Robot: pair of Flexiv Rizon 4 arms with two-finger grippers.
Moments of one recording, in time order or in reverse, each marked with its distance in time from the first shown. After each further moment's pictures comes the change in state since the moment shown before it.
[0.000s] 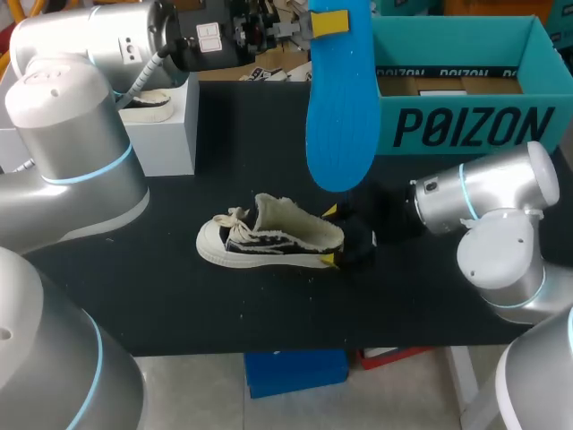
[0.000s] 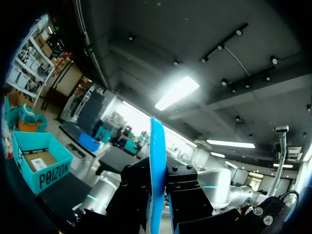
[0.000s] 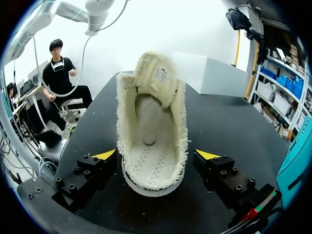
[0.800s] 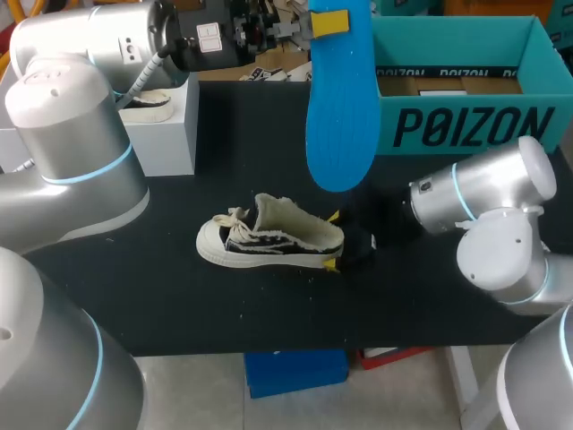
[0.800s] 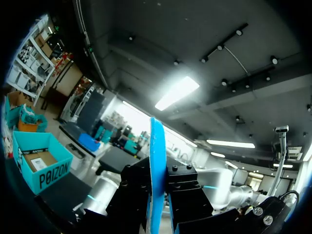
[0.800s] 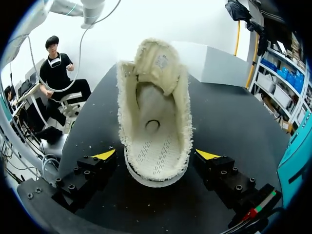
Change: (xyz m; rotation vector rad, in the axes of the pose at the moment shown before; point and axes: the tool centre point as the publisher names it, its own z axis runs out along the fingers) left arm 0.000 0.000 0.000 0.000 0.000 0.000; right arm 0.003 -0.012 -0.005 0.116 -0.001 0.028
